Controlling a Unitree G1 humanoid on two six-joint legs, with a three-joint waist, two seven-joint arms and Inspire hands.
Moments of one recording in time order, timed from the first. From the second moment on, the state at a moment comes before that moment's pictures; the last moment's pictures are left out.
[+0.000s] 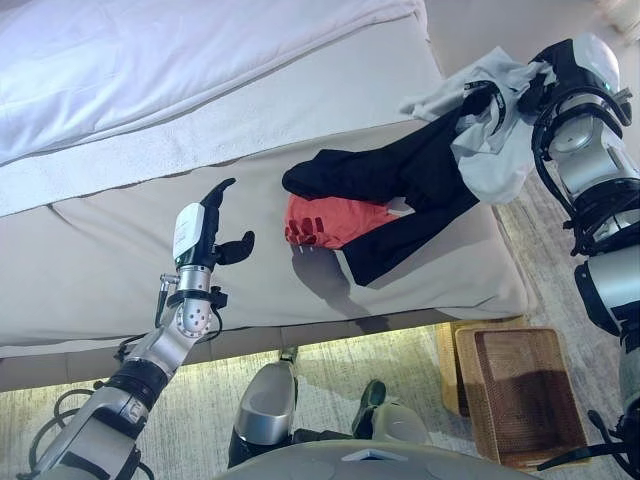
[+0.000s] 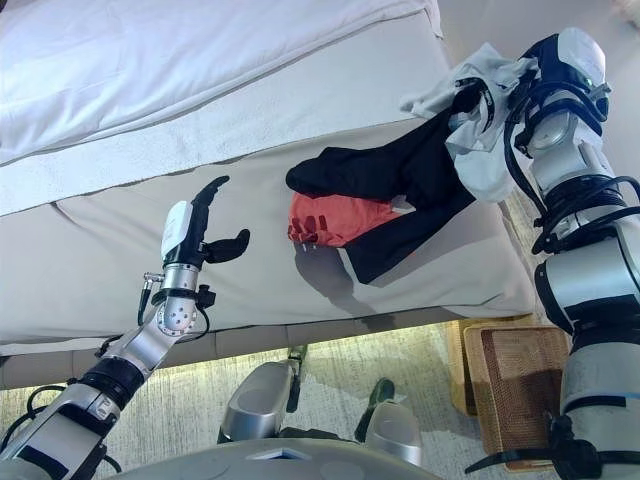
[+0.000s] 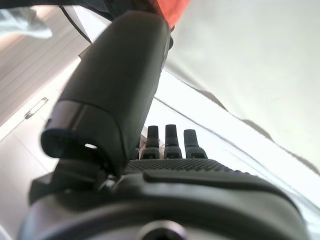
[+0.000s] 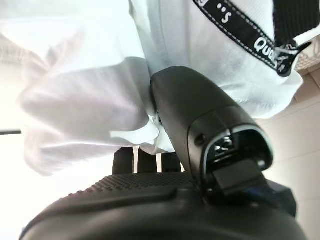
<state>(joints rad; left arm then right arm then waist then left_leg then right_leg) -0.27 0.55 -0.42 0.53 0.20 -0.29 0.59 -1.21 -0.80 0.54 1.10 -0.11 0.10 -0.18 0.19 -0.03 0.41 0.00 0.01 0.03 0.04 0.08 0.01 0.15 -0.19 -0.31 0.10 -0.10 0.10</state>
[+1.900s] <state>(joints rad) -0.22 0.54 -0.44 0.53 0.19 -0.33 0.59 -0.98 -0.57 0.57 1.19 -0.18 0.09 -0.11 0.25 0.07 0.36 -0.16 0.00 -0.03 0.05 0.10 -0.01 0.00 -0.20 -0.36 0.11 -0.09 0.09</state>
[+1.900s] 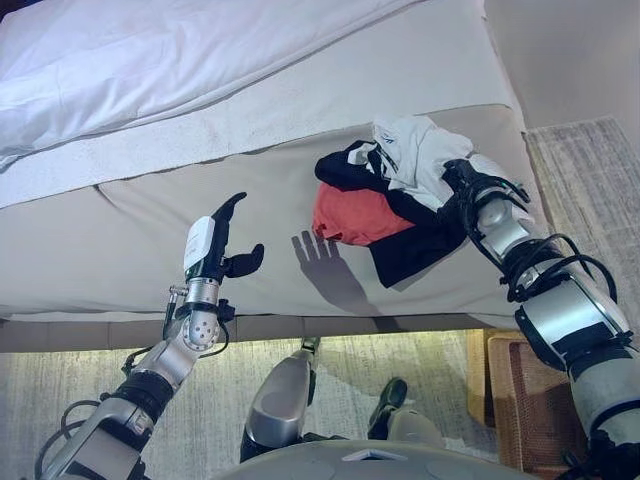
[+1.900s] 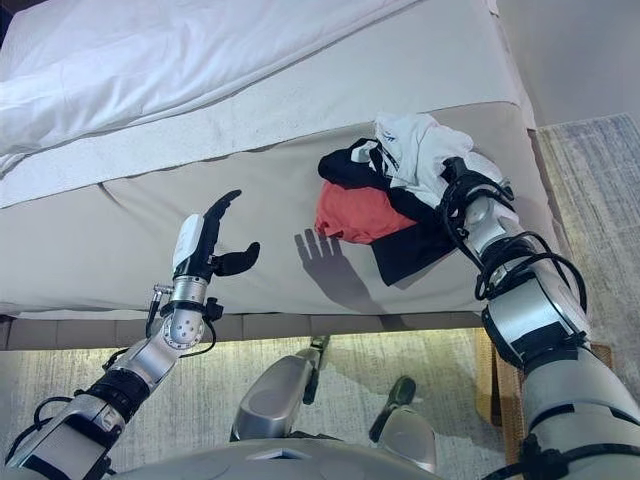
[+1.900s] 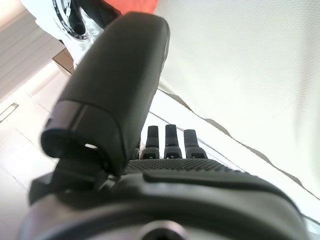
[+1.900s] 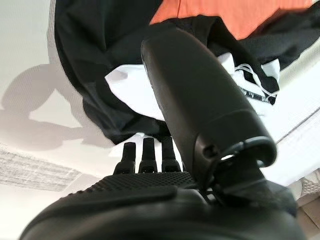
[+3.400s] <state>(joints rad) -0.22 0.57 -0.44 0.48 0.18 -0.33 0.57 -1.04 -0.67 0.52 1.16 -0.17 0.10 -0.14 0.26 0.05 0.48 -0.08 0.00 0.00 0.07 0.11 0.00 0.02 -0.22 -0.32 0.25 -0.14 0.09</state>
